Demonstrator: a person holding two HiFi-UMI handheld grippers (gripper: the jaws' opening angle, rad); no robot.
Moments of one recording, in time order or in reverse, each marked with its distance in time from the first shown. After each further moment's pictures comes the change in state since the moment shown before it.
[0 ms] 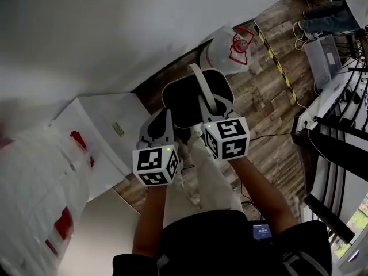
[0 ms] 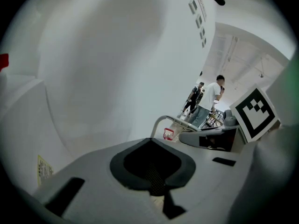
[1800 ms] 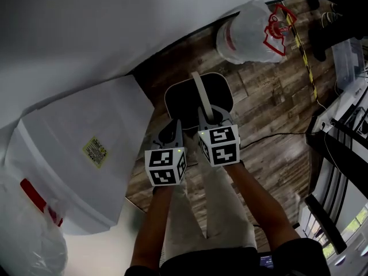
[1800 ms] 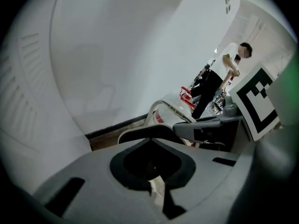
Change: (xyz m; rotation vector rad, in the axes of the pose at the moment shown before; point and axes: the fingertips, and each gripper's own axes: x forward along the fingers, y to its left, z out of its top) left arm 0.104 0.073 -0.230 -0.102 0.333 0.041; right arm 0.155 -0.010 -0.207 0.011 0.295 0.035
